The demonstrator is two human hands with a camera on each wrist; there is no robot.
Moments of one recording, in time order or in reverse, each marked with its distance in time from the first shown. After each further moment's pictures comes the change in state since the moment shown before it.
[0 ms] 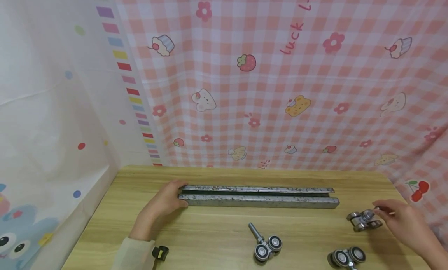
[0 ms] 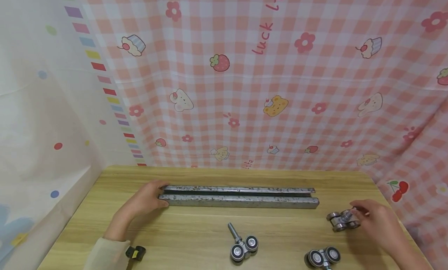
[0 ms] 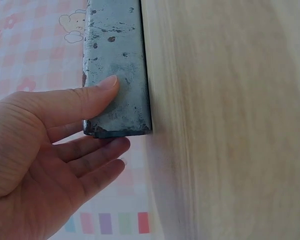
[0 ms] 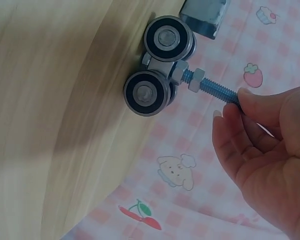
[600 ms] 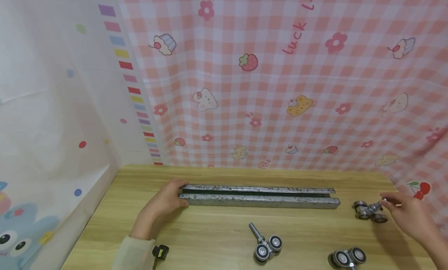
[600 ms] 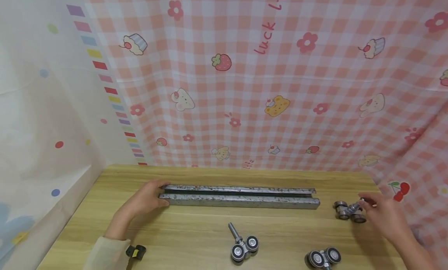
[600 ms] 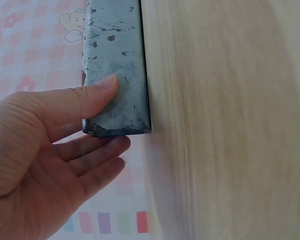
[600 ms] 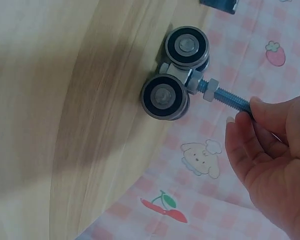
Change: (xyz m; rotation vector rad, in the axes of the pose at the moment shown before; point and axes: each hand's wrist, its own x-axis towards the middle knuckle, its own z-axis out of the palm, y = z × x) left_hand 0.000 -0.002 0.001 -0.029 -0.004 -0.029; right_hand 0.015 0.024 -0.002 0.004 0.000 0.102
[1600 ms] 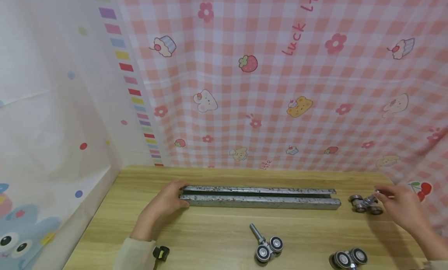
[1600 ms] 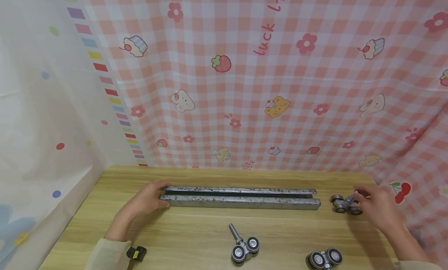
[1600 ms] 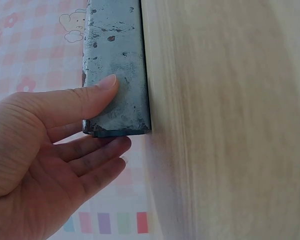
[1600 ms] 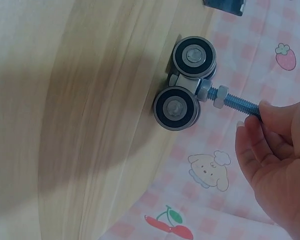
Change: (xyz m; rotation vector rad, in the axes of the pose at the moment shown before) left_hand -0.001 0.002 0.000 0.004 -0.005 0.018; right_hand 0.018 -0.001 0.012 0.040 -0.021 0.047
